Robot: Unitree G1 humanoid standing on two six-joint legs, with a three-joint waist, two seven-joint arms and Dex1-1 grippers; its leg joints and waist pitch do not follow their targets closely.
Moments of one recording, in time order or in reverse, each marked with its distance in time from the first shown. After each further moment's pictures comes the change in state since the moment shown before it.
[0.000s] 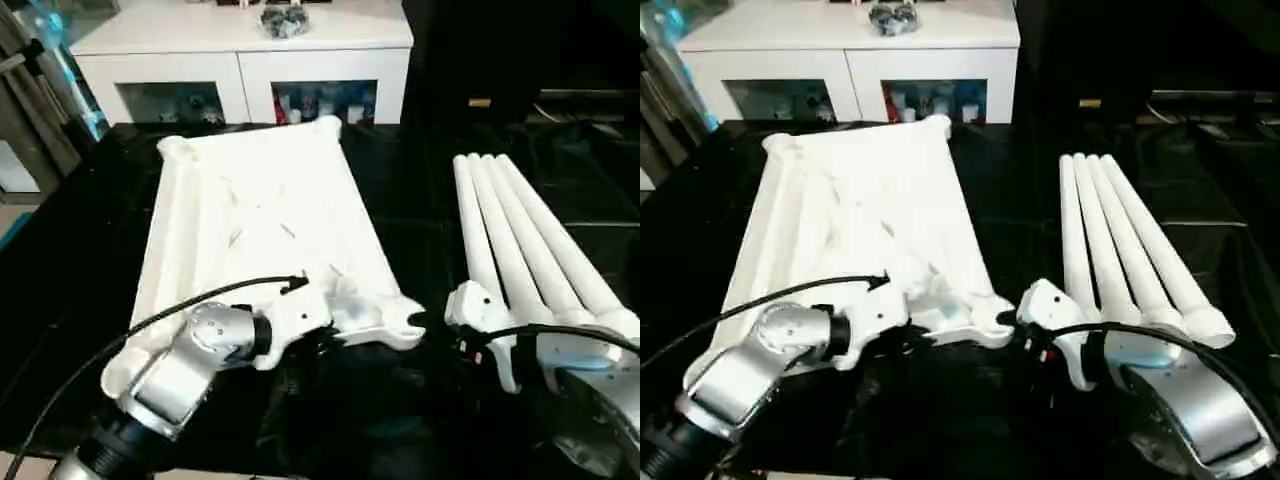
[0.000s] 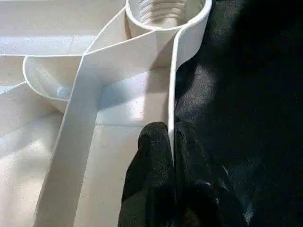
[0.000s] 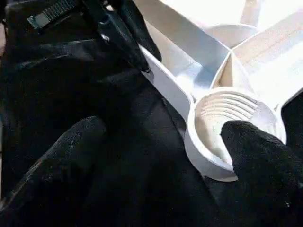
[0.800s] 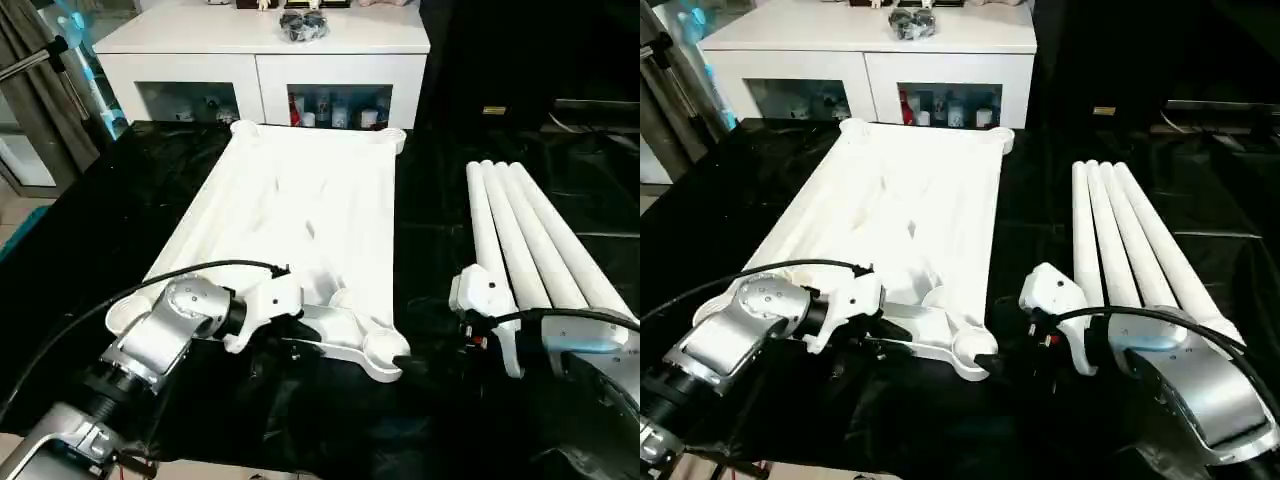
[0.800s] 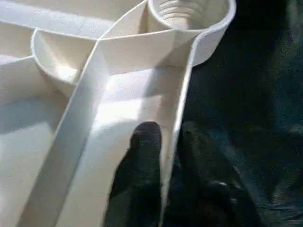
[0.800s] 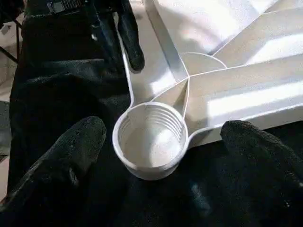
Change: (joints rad) left arm -0.170 0.095 -0.016 0.355 -0.093 -0.253 -0.314; right arm -0.049 -0.017 -0.018 0.006 0.033 0.013 0.045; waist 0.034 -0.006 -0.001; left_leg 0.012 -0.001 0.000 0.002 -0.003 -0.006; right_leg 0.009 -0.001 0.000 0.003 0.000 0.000
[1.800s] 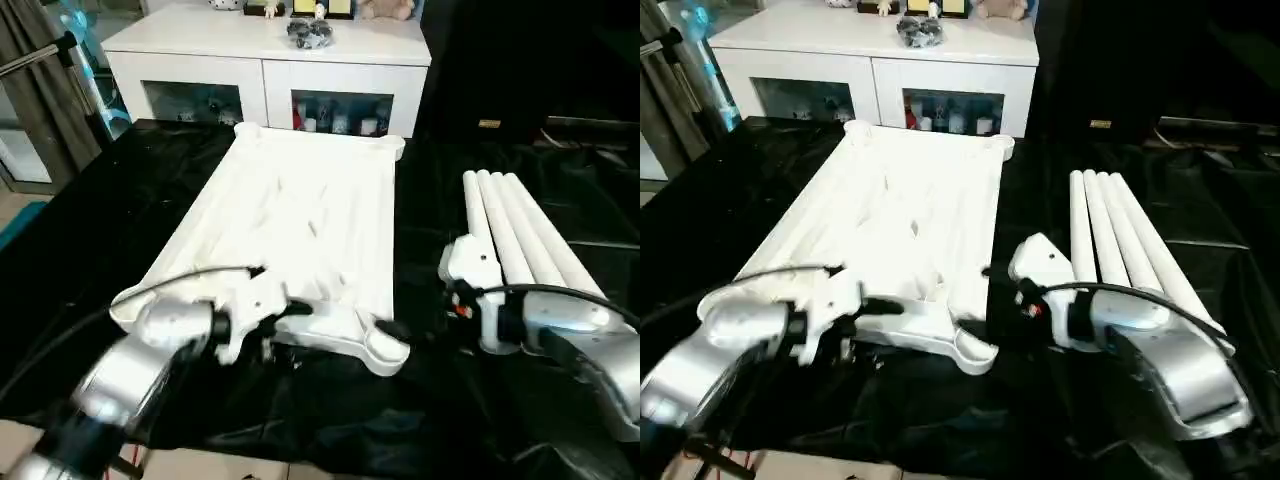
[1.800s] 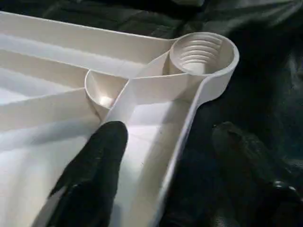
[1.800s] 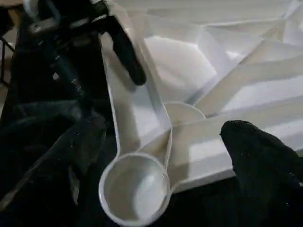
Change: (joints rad) left arm 0.106 0.028 0.088 -0.167 -0.088 0.019 0.127; right arm -0.084 0.070 -0.012 0.051 0.015 -0.029 -0.022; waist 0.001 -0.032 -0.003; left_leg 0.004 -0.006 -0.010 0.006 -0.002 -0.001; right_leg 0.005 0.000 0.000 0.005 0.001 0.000
